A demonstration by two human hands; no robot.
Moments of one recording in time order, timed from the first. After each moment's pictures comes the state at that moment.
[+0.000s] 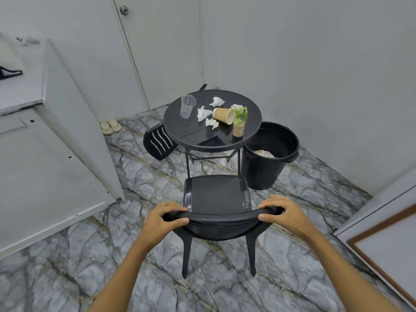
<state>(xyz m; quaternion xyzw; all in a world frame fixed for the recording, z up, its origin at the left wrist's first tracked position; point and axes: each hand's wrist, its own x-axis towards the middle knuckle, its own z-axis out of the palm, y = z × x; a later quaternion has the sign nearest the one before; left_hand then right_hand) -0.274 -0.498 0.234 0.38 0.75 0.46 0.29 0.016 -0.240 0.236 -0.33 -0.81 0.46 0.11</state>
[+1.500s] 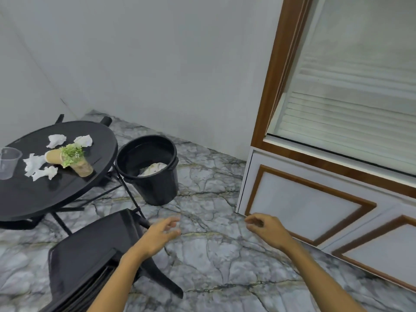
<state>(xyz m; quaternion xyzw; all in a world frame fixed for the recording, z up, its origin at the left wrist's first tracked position) 0.019 -0.159 0.207 0.55 0.67 0.15 0.48 0.377 -0.105 0.206 -0.59 -0.67 0.43 0.13</state>
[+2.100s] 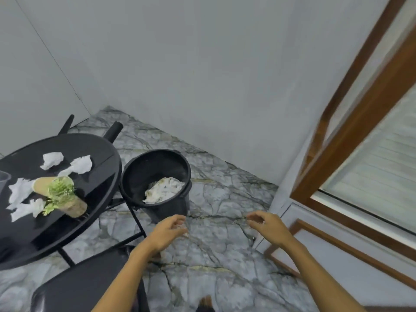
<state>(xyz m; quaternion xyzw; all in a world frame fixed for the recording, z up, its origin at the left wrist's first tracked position) -0.047 0.086 0.188 0.49 0.70 0.15 0.49 0.279 0.170 0.187 -0.57 -0.68 0.45 0.10</state>
